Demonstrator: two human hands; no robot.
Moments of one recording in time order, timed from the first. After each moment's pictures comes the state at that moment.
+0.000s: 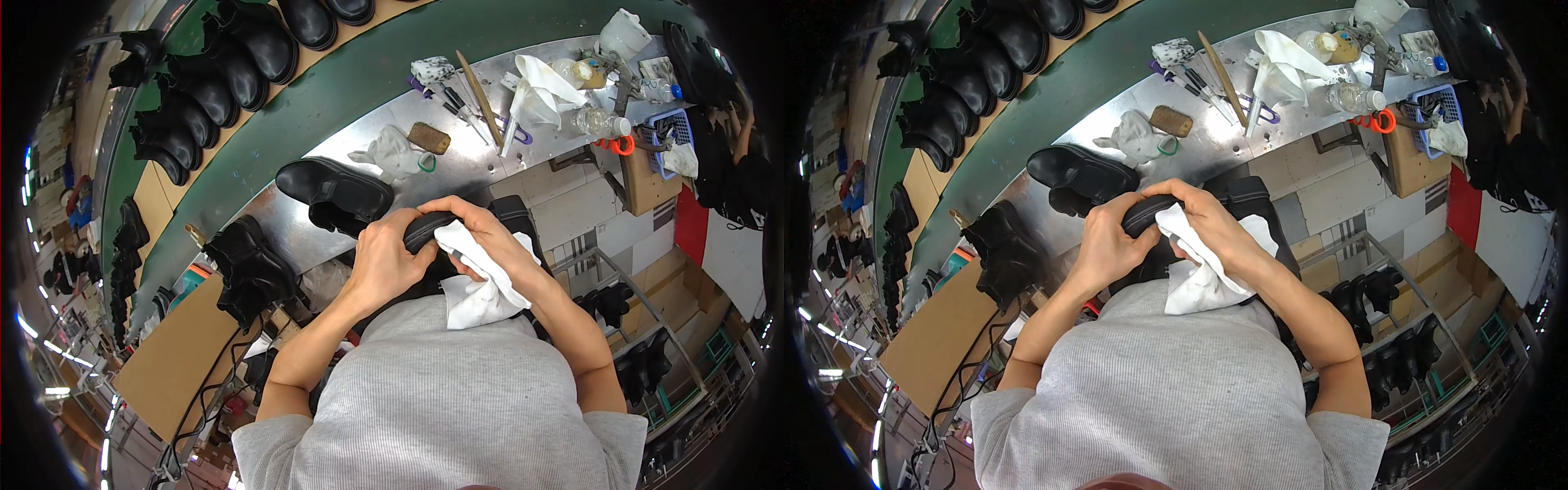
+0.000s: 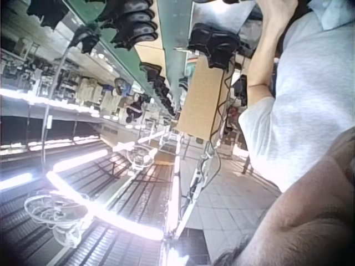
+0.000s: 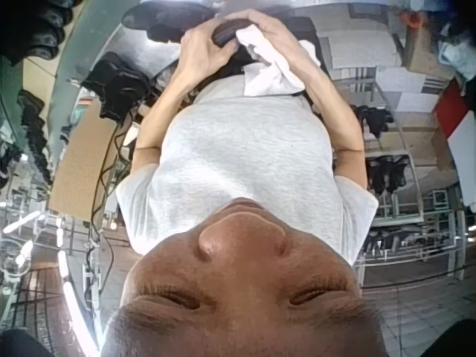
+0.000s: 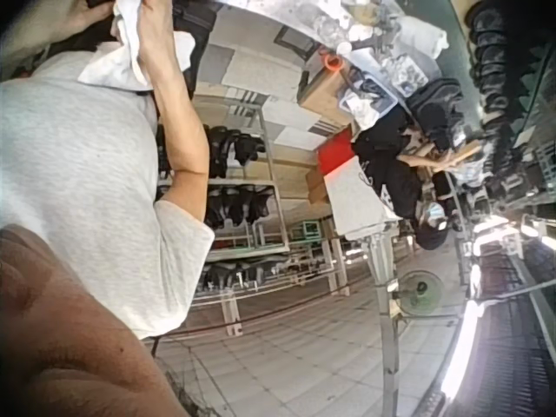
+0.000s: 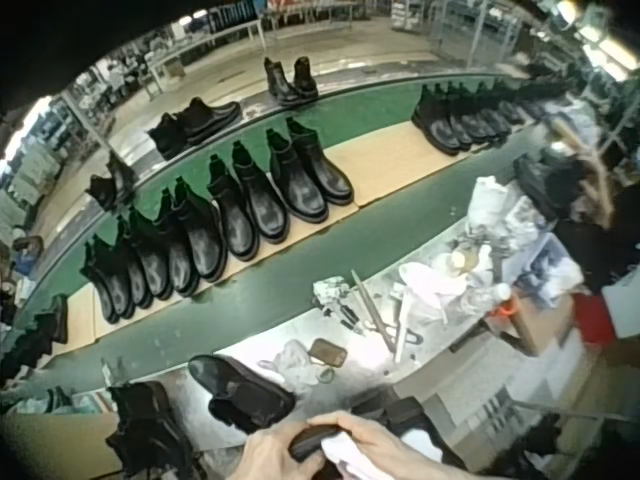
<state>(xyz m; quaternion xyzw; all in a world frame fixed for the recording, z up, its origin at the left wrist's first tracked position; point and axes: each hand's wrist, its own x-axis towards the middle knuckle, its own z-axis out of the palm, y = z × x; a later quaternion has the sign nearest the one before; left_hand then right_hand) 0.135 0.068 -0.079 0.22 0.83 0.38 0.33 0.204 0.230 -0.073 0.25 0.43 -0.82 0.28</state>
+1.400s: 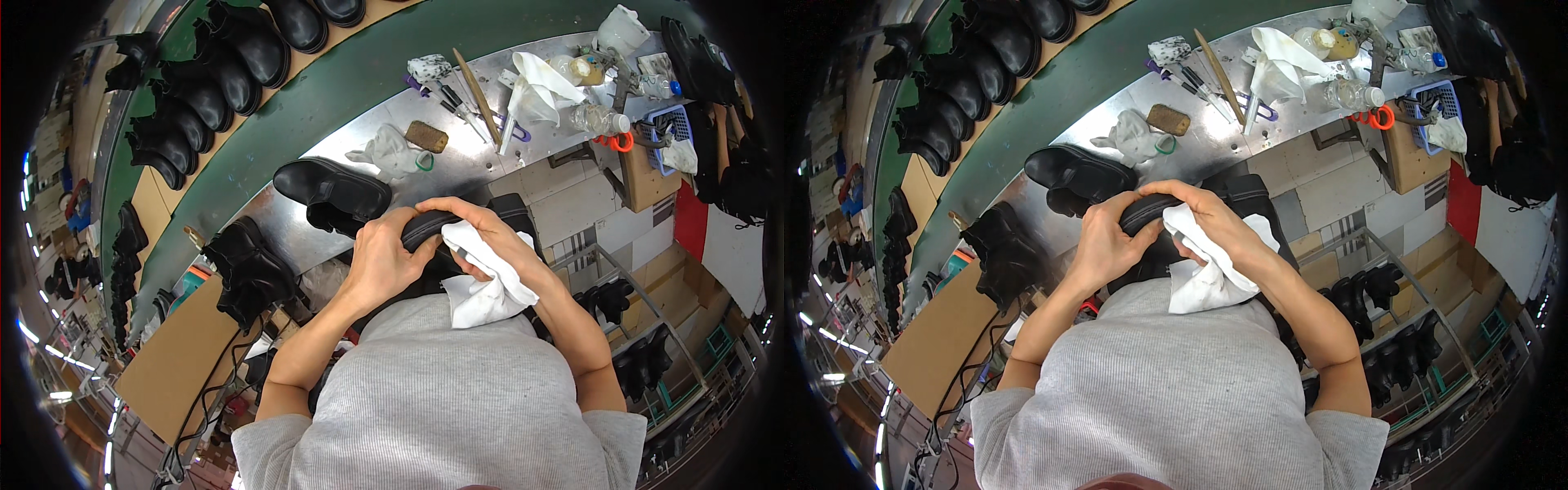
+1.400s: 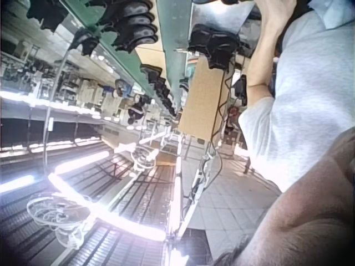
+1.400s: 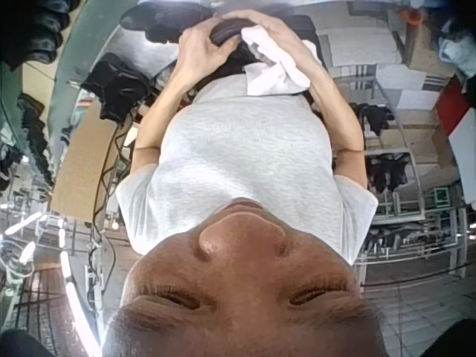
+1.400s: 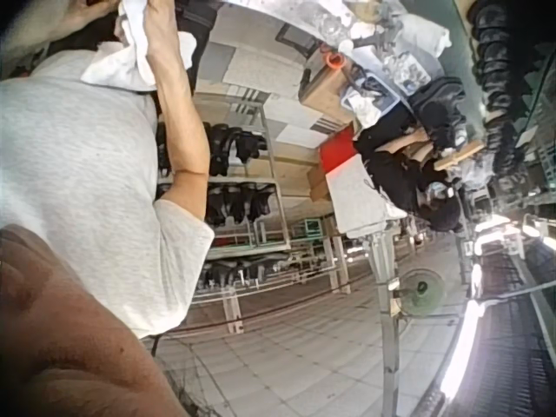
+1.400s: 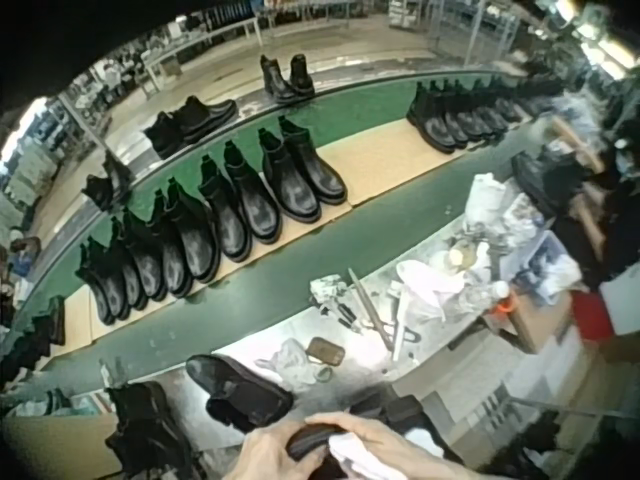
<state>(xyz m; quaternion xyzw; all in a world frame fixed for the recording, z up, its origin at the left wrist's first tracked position) 0.128 0.072 -0.078 0.21 0.83 0.37 0.36 0.206 0.237 -0.080 0.24 0.40 -0.84 0.29</state>
